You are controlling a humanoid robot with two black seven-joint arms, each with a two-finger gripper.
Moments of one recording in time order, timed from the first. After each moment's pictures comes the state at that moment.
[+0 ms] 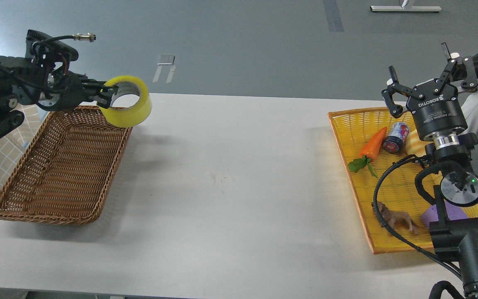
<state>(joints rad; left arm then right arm) -1.08 0.87 -0.21 -0.99 1.80 -0.35 -0.25 0.43 0.00 1.72 1.02 -0.50 0.49 -0.01</state>
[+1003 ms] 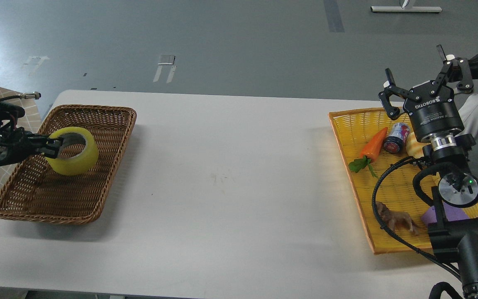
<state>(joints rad) -0.81 0.94 -0.21 -0.87 1.75 -0.24 -0.29 0.43 0.00 1.71 1.02 -0.50 0.49 -0.01</state>
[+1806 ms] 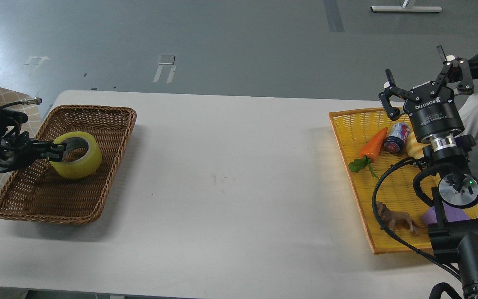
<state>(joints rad) -0.80 0.88 -0.21 -0.80 1.69 -0.22 -0.30 0.42 0.00 1.71 1.02 -0.50 0.49 -0.01</state>
